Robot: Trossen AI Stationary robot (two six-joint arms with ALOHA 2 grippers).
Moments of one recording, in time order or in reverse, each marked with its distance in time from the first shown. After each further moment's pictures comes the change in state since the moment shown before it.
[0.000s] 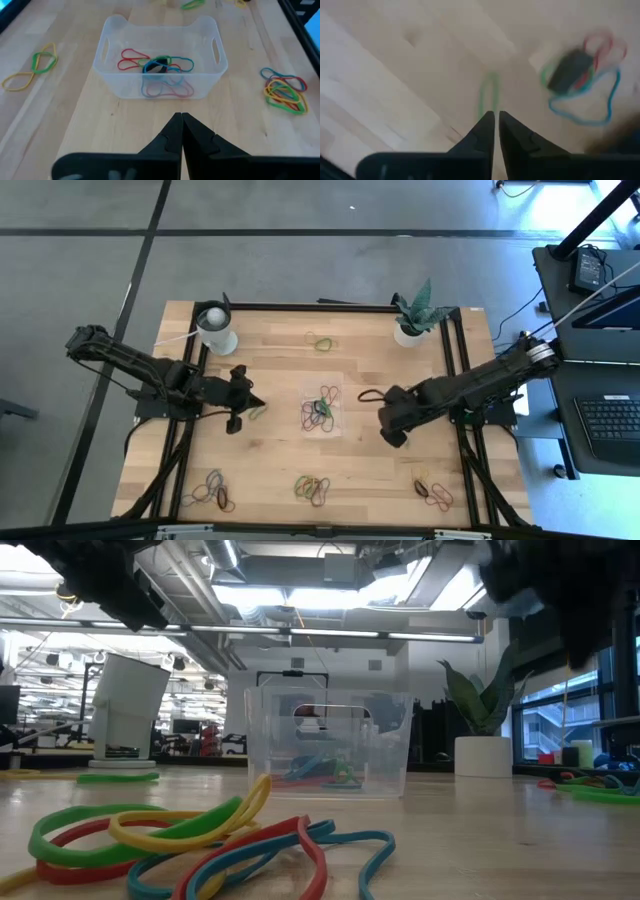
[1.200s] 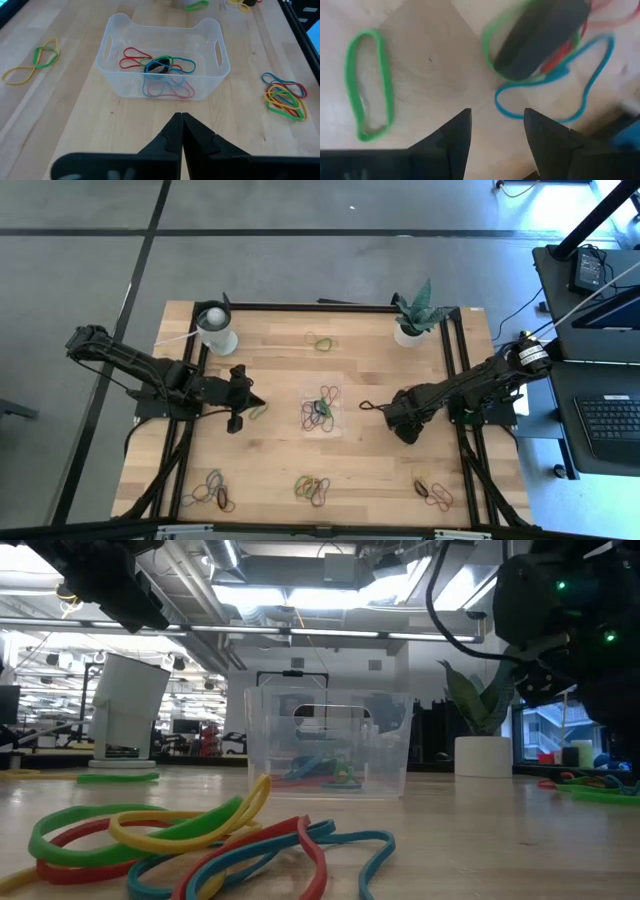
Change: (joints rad) left arm 0.000 0.001 0.000 0.002 -0.008 -0.046; right arm -0.075 0.057 -0.350 0.131 -0.031 -0.226
